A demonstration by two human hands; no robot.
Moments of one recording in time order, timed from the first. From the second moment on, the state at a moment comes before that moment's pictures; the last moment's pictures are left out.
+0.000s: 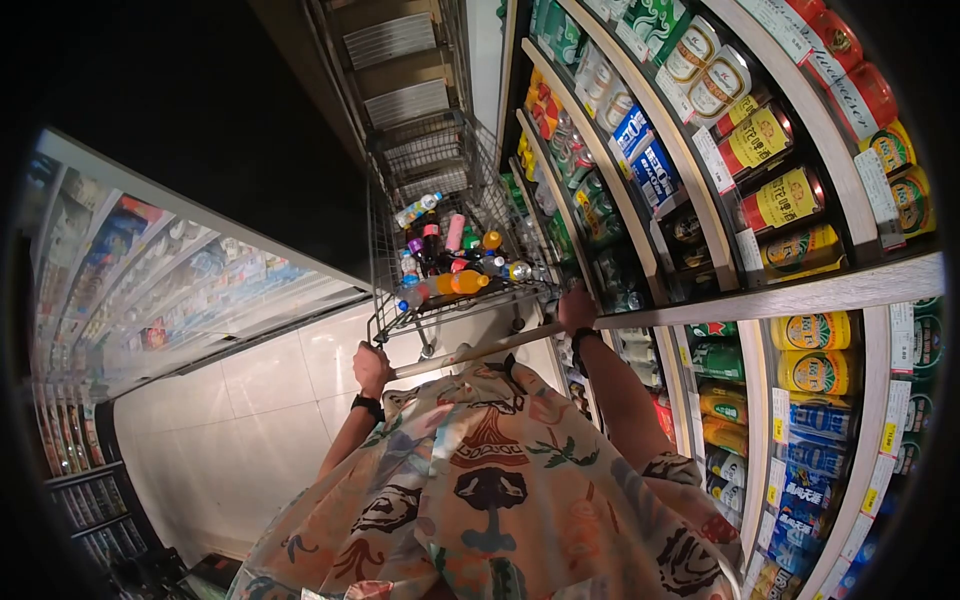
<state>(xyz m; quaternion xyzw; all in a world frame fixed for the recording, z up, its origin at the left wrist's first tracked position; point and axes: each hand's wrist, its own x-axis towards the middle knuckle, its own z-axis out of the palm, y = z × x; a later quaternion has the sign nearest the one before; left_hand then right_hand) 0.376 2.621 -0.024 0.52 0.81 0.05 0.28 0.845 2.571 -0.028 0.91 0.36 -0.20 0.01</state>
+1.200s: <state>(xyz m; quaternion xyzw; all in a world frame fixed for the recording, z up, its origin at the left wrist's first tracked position) 0.391 2.614 -0.037 0.52 0.80 0.07 0.28 0.850 2.577 0.003 0.90 0.37 -0.21 0.00</state>
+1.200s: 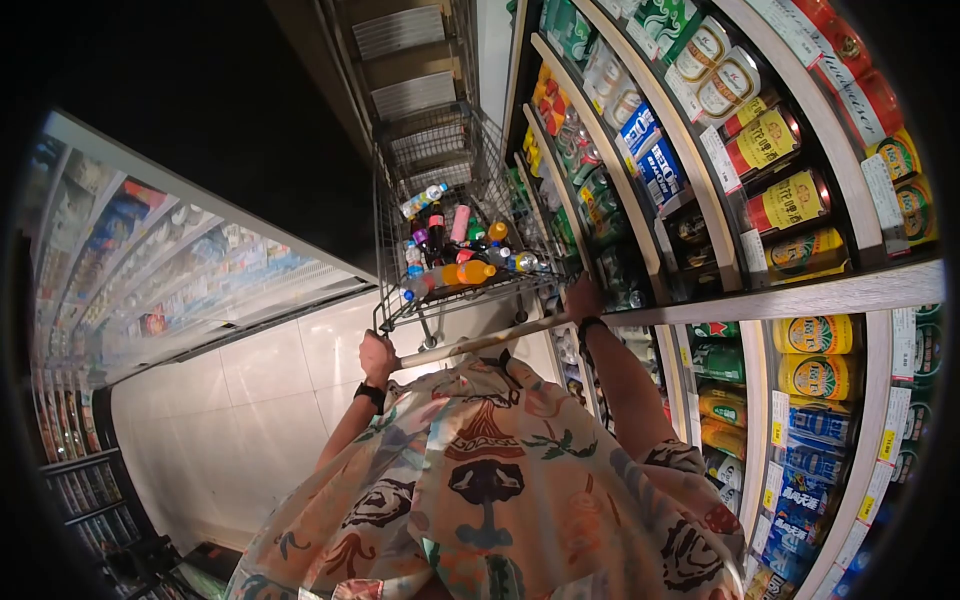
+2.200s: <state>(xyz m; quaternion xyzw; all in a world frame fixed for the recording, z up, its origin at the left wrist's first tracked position) 0.384 2.576 -0.036 0.54 0.79 0.09 0.27 0.864 2.531 -0.041 0.90 0.40 -0.16 -0.01</state>
